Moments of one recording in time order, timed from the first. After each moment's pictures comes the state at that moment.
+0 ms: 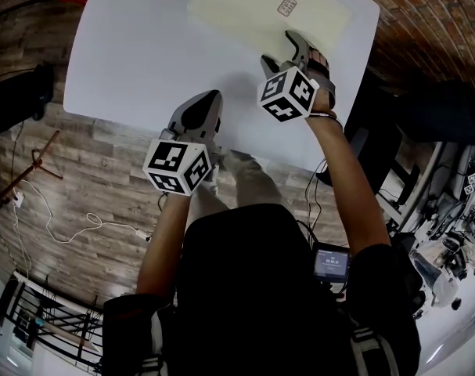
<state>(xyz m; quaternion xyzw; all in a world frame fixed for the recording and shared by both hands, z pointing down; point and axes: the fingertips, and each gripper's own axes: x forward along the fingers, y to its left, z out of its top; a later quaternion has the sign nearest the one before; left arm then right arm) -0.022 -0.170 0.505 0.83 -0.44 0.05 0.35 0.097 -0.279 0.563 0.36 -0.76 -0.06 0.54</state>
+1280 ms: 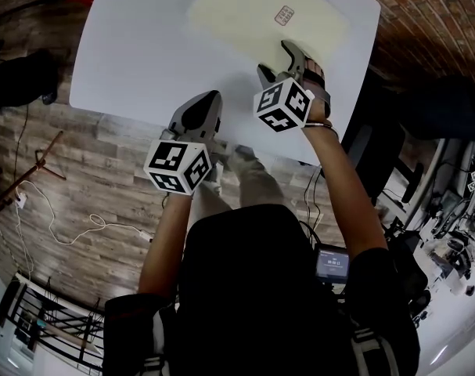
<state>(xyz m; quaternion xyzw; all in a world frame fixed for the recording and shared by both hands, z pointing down) -0.040 -0.156 0.504 0.83 -0.44 0.05 0.34 0.075 -0.244 0.563 0.36 -0.76 -0.05 0.54</state>
